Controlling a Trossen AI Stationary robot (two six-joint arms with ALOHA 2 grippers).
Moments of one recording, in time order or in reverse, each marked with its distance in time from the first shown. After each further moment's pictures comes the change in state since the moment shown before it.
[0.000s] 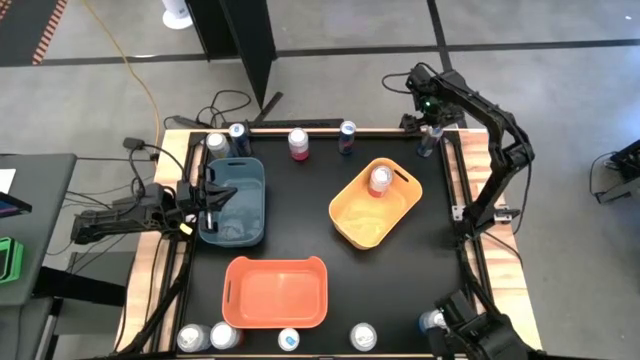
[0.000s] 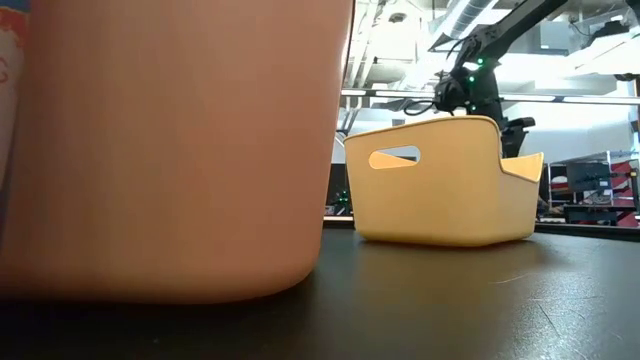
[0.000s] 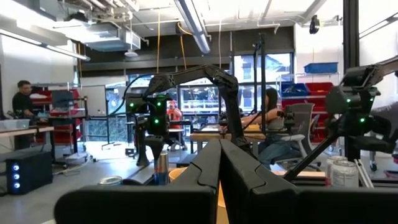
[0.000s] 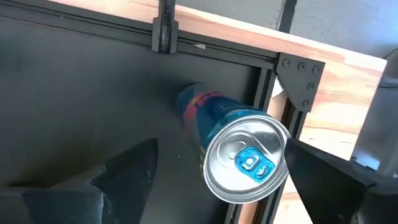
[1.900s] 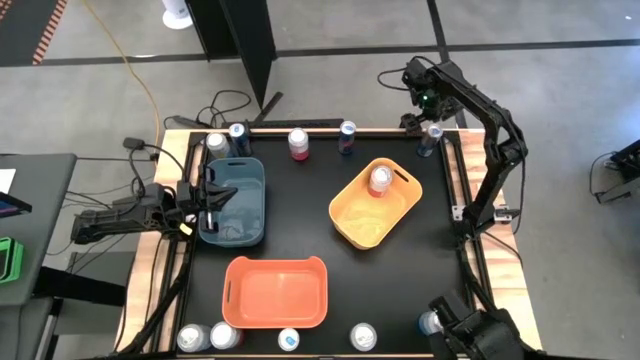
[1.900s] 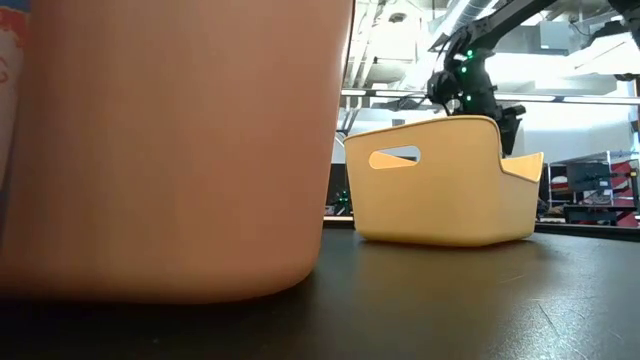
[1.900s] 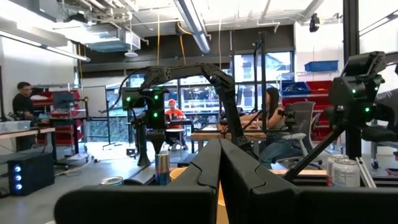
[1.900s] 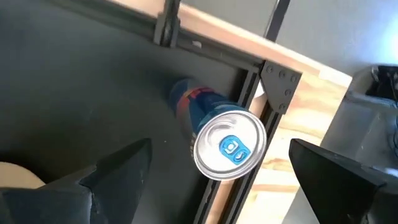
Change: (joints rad) left arm 0.000 0.000 0.000 -0.002 0.000 0.013; right arm 0.034 0.062 0.167 -0.193 0.056 -0.105
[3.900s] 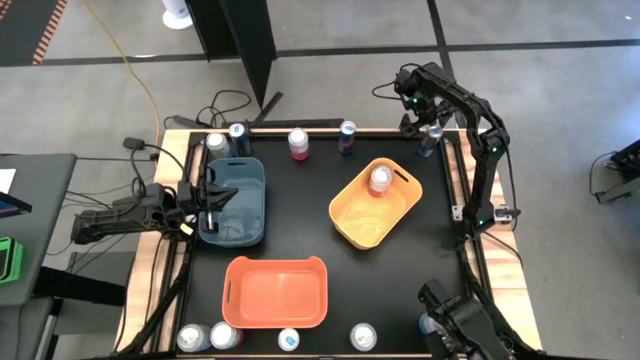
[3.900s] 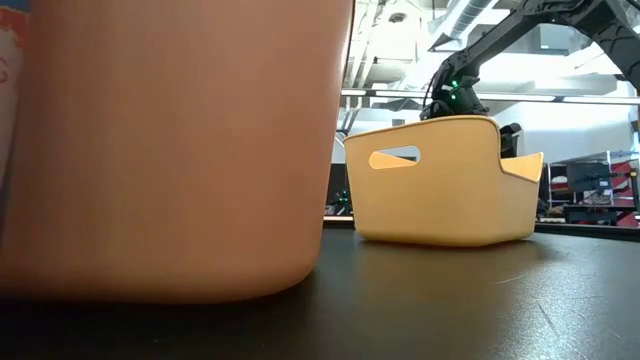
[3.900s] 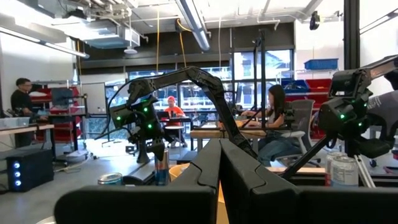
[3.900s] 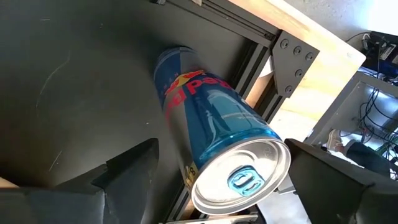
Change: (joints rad) left arm 0.000 0.000 0.000 -0.013 0.001 -0.008; right arm -0.013 0.177 0.056 -0.113 0.015 -0.034
